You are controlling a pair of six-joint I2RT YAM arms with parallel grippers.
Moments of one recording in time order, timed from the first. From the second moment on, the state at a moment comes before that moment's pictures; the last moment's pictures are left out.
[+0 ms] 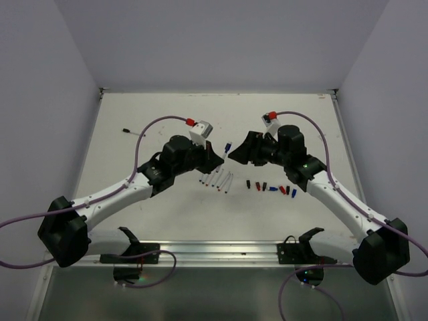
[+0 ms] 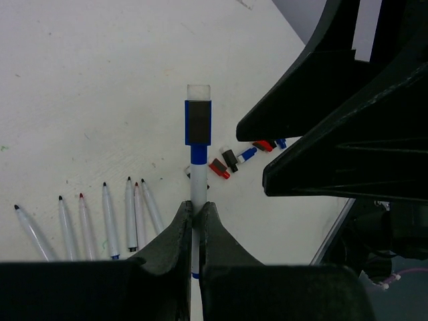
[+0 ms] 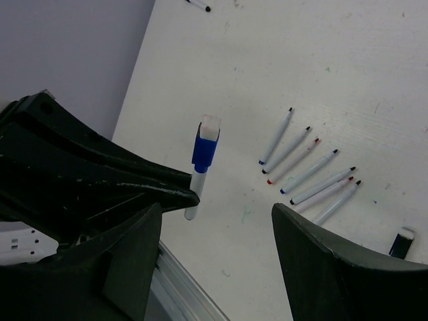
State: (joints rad) left arm -0.75 1.27 0.85 0.07 0.17 -0.43; right arm 0.47 1.14 0.87 -0.15 -0.40 0.64
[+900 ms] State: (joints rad) left arm -0.82 1.27 0.83 0.11 0.16 -0.47; right arm 0.55 1.29 0.89 -0.02 -0.28 0.71
